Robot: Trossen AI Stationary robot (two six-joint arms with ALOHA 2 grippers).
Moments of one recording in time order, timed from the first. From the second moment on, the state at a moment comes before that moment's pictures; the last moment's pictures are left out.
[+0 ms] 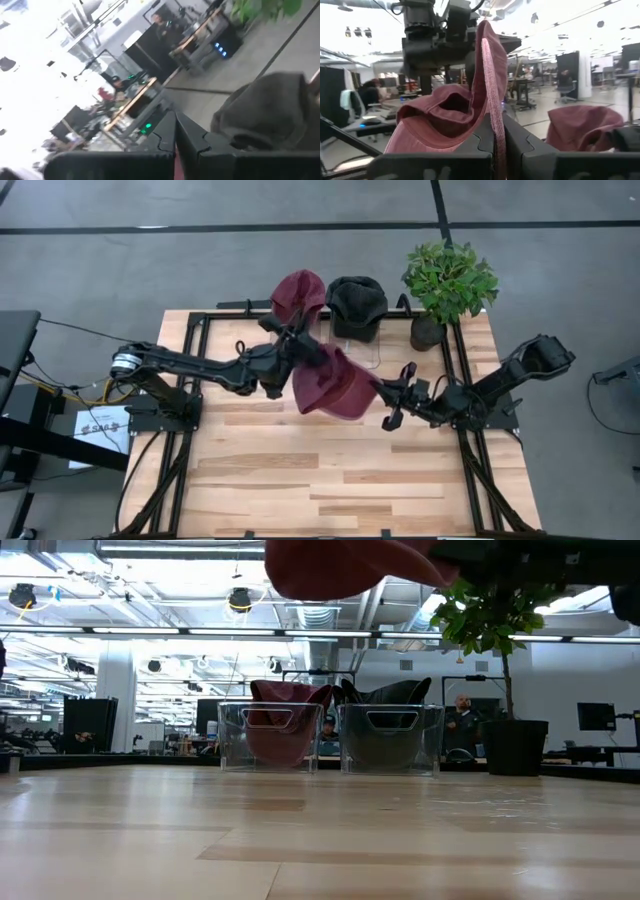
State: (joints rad) left arm -0.10 1.58 1.19 0.60 -1.24 0.95; right arm 0.38 1.30 0.29 1.39 0.71 -0.21
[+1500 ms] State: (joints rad) left arm -0.29 1.40 0.95 0.62 -1.29 0.71; right arm 0.48 1.29 0.29 1.47 0.92 -0.43
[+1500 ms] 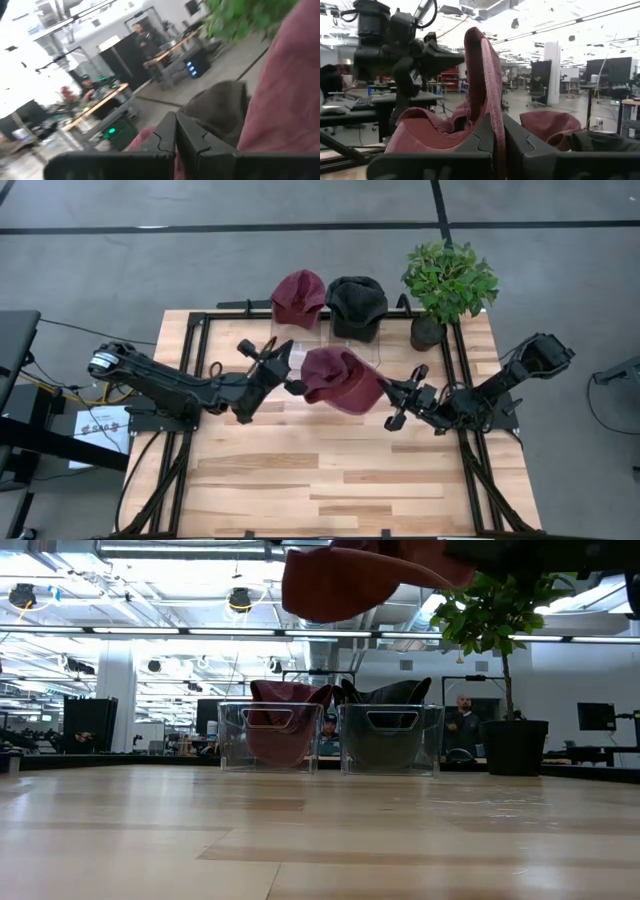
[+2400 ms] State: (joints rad) left arm -0.10 1.39 0.95 0.61 -0.86 0.41; right arm 0.48 1.29 0.29 1.47 0.66 -0.37
